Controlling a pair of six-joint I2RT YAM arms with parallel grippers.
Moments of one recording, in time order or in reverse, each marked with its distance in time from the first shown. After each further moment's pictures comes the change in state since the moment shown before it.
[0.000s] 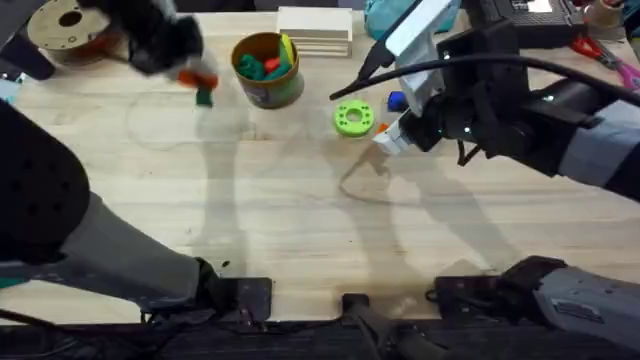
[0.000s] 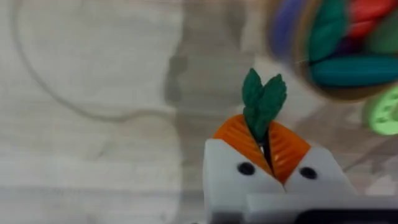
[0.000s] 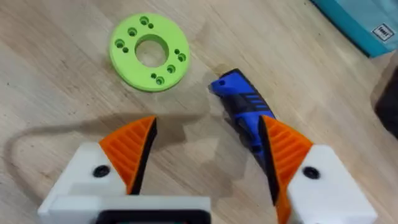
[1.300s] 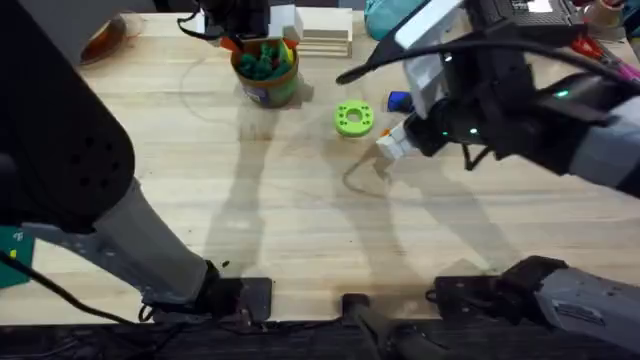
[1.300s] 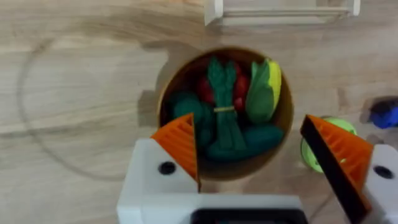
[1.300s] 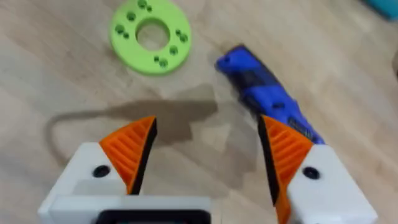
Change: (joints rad) left arm -0.226 0.105 0.056 0.307 0.053 -0.011; right arm 0.000 -0.024 0.025 -0.122 0.000 0.117
